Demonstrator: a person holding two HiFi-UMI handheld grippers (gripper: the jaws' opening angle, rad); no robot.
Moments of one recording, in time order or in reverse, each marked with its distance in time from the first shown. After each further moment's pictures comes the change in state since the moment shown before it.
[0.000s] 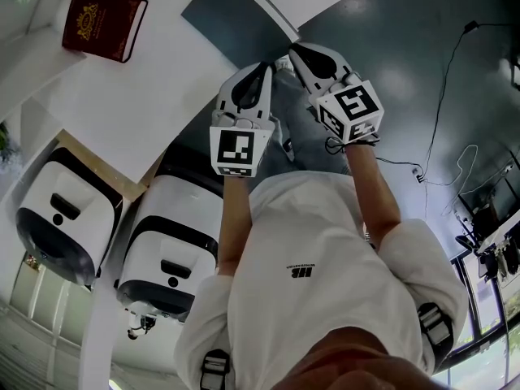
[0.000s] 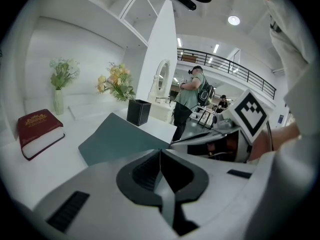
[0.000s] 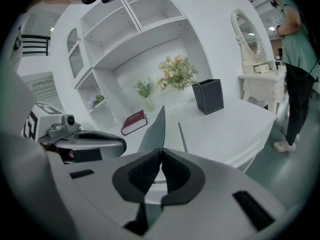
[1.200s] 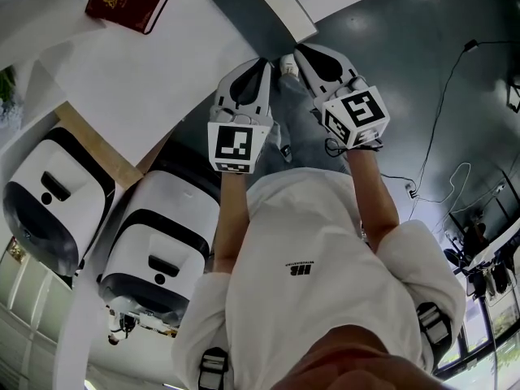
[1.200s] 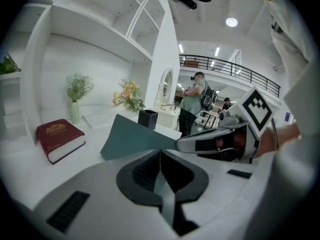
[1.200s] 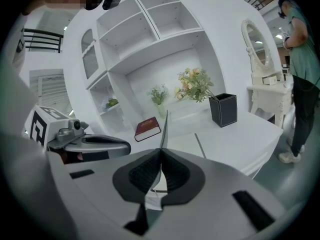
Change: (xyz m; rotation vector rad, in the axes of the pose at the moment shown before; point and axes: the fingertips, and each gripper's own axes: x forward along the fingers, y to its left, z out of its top) left arm -0.009 0.015 0.010 0.005 -0.045 0.075; right arm -0.003 0.011 0.023 -0.049 -0.056 0.051
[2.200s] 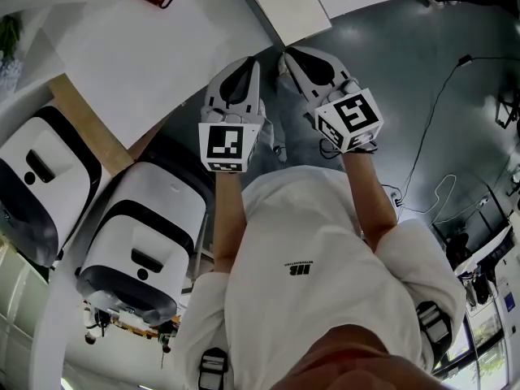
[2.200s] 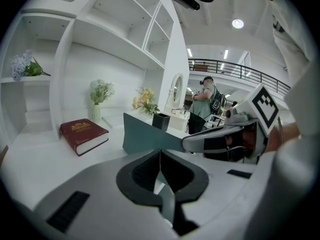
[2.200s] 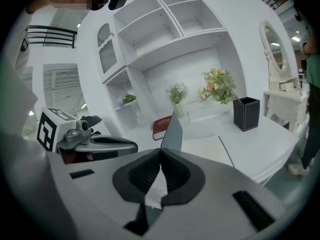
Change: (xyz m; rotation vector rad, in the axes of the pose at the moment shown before) left arm -0.067 0.030 -0.016 -0.053 -0.061 0.112; right arm 0.005 0.081 0.000 -0.112 0.012 0.102
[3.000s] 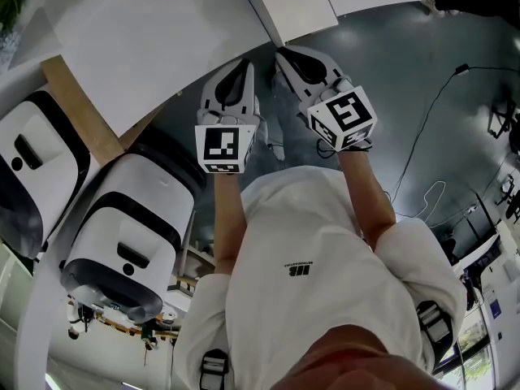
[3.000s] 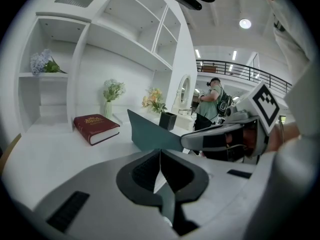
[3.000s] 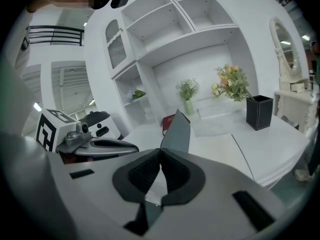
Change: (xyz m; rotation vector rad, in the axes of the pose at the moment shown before) left arm -0.025 0.012 -0.027 -0.062 -0.009 0.078; right arm 0.014 0.031 -0.011 -0.046 0.031 0.077
